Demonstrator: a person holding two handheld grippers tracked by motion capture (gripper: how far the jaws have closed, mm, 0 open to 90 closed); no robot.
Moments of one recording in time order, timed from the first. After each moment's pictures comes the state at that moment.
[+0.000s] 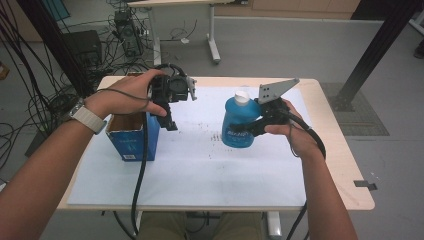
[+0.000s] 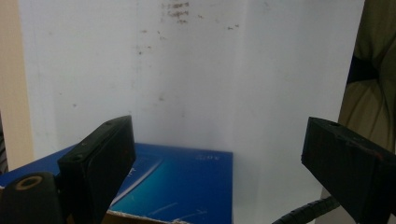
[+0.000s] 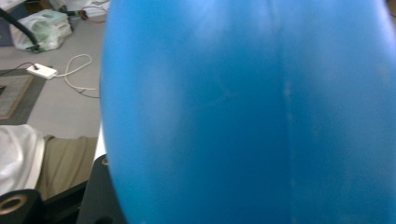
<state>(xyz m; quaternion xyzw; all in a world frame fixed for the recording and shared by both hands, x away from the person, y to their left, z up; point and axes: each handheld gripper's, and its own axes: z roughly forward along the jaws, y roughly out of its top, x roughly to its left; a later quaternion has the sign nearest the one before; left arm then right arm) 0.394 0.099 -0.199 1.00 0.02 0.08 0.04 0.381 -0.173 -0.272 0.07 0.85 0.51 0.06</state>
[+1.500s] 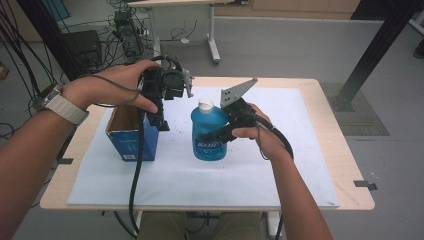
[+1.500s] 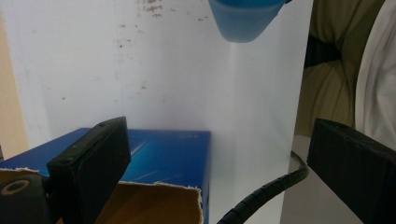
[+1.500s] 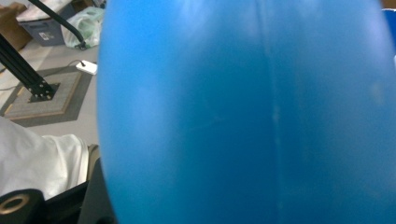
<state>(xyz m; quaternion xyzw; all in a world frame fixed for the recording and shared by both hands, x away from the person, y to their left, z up) 0.374 0.097 -0.163 1.00 0.00 0.04 0.01 0.375 -0.097 -0.274 0.06 0.87 0.49 -0.03</state>
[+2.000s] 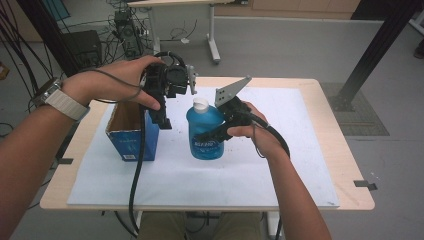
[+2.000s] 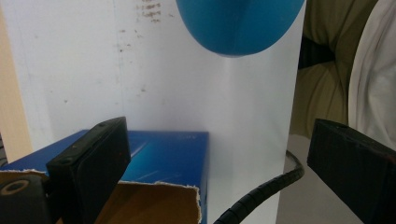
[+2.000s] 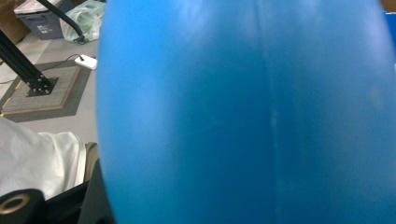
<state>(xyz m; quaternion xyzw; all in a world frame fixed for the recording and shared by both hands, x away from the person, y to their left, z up) 0.372 0.089 -0.152 1.00 0.00 0.05 0.01 0.377 -0.088 -0.270 0.05 0.88 0.48 -0.02</state>
